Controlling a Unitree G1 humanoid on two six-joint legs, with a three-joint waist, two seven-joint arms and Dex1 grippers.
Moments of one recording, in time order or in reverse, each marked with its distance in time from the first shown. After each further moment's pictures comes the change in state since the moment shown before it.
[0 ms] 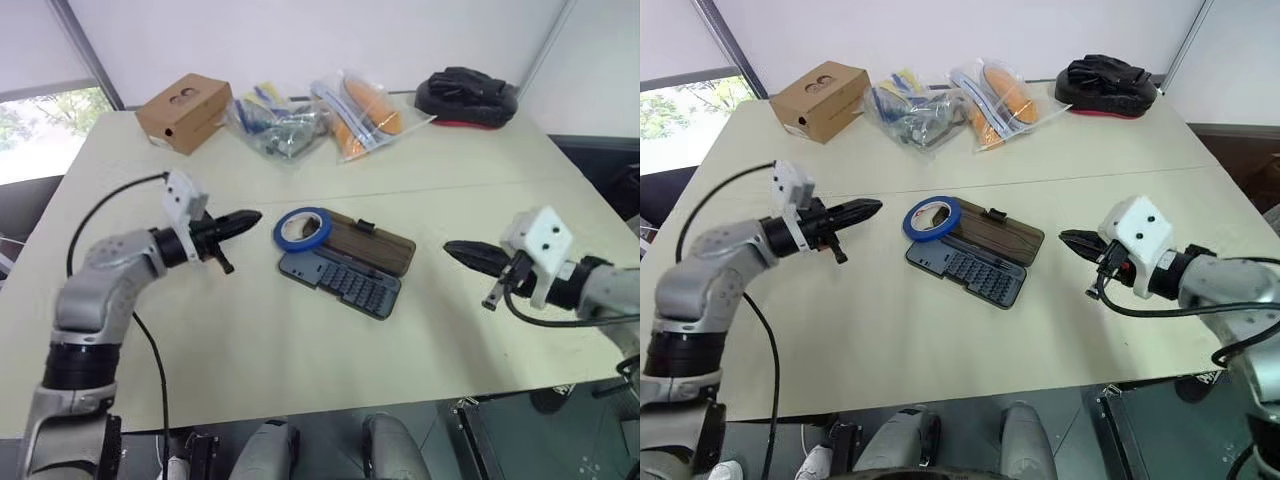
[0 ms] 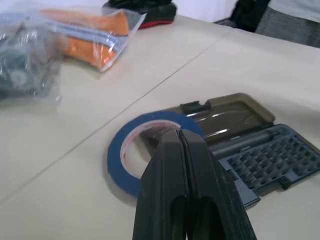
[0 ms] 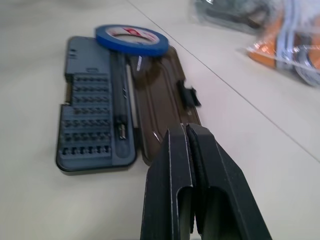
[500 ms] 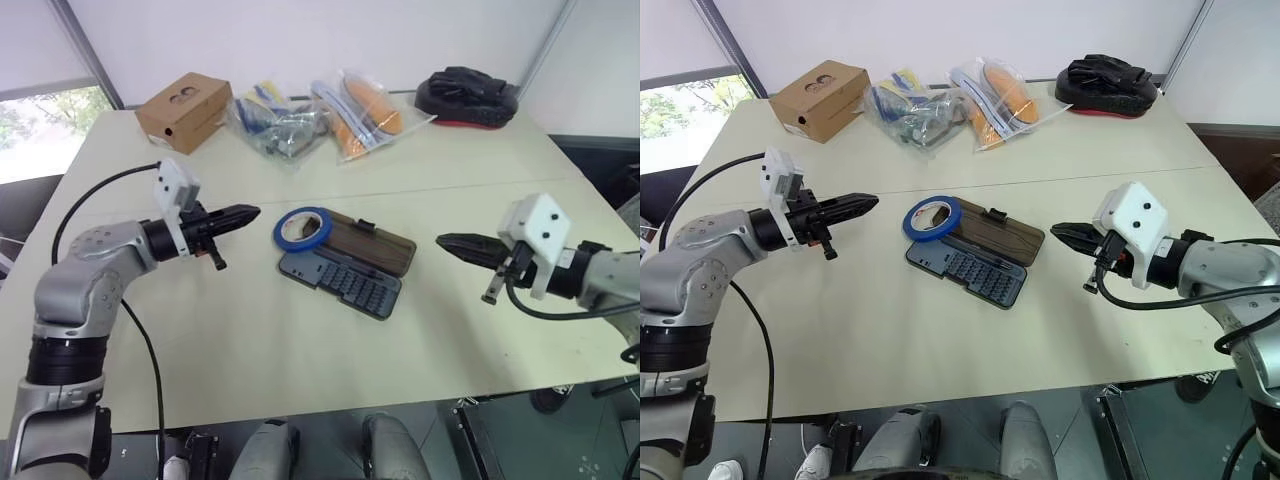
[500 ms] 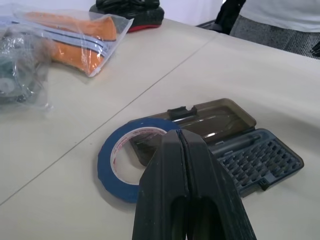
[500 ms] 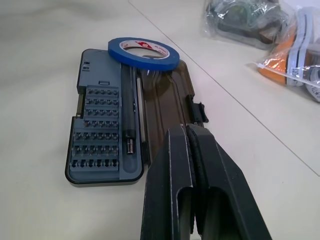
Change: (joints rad) left arm -0.012 0.014 0.021 -0.024 -0.057 0.064 0.009; right arm -0.060 -0.008 0.026 0.001 0.019 0.015 0.004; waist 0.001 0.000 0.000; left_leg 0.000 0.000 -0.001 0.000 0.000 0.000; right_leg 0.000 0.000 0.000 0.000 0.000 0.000
